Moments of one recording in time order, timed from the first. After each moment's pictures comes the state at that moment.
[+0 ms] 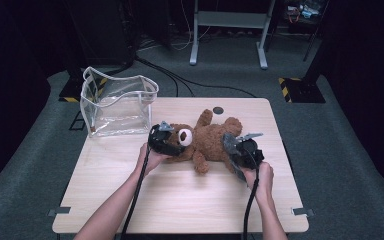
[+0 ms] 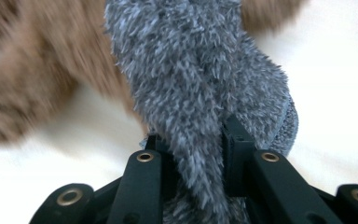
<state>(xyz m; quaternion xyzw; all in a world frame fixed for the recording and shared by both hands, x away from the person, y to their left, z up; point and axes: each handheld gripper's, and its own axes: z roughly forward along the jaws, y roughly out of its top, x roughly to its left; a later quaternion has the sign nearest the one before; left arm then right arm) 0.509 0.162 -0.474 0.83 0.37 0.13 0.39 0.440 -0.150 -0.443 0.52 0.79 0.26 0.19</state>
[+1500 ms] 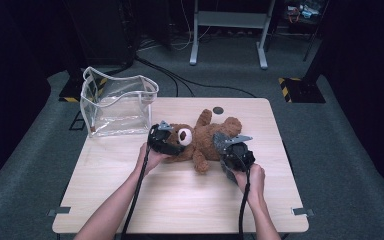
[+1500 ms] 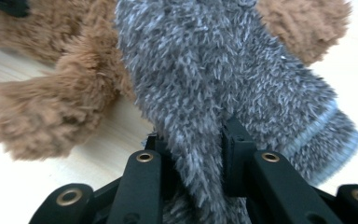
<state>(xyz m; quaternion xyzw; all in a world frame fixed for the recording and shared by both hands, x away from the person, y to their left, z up) 0.511 0.164 -0.475 0.83 0.37 0.13 0.40 0.429 -0.117 -0.439 0.49 0.80 0.28 0.22</state>
